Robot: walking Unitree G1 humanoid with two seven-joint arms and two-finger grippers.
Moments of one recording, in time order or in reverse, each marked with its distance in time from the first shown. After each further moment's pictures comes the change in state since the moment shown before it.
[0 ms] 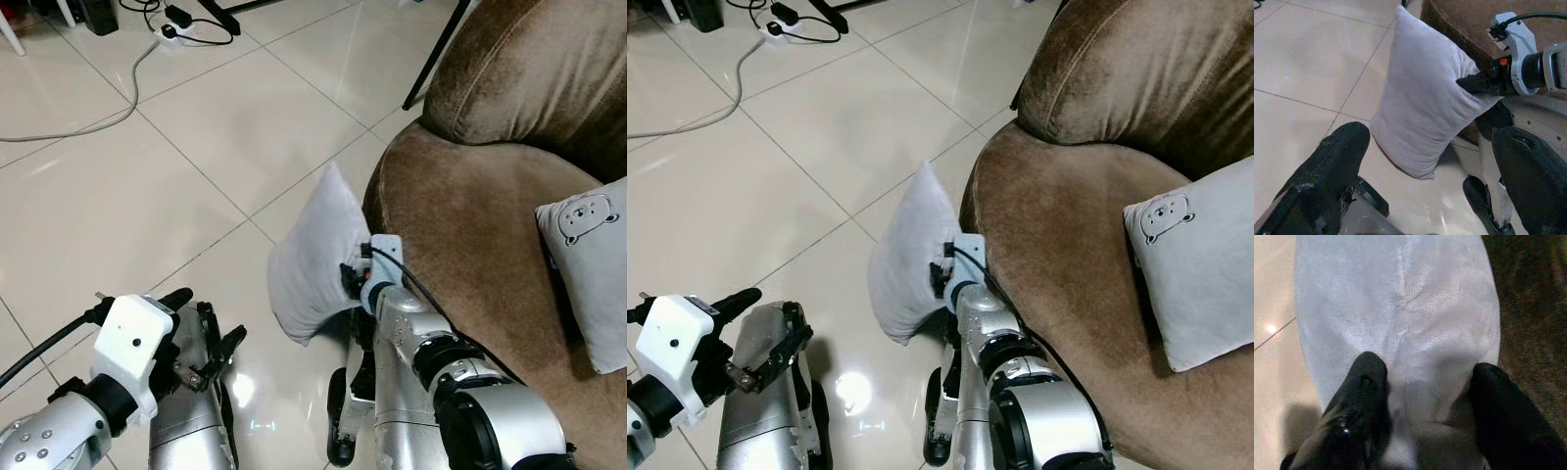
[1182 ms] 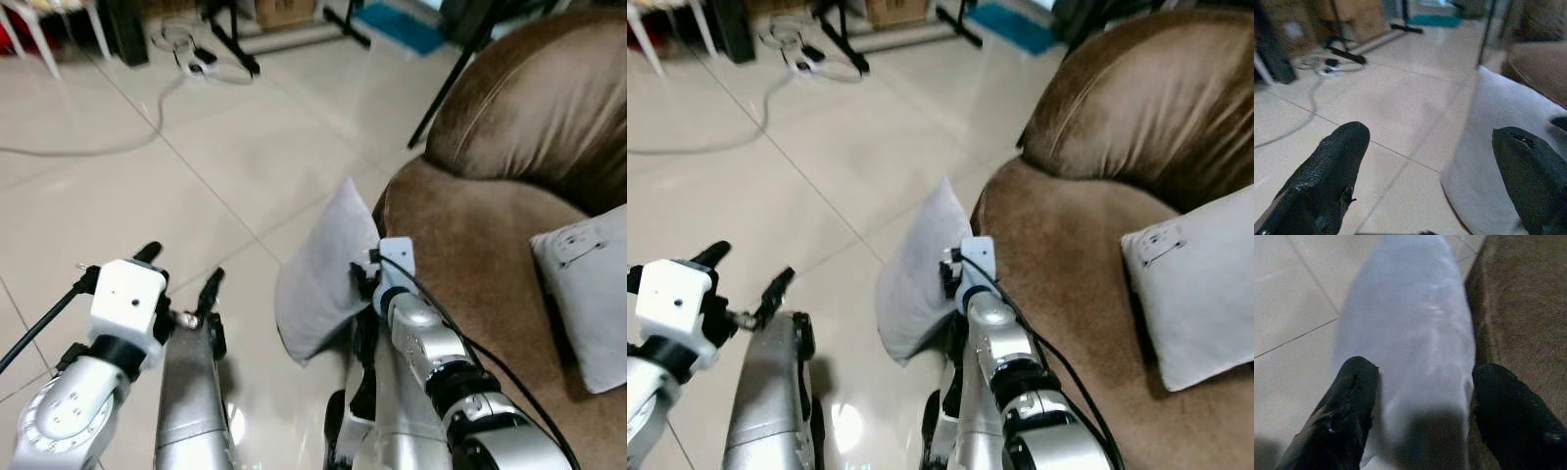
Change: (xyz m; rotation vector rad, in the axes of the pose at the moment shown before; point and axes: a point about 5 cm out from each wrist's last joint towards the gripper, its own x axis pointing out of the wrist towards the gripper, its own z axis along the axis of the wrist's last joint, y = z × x) left arm 0.023 0.022 0.008 0.068 -0.154 0.268; right arm -0.012 -0.016 0.006 -0.107 -0.152 -0.097
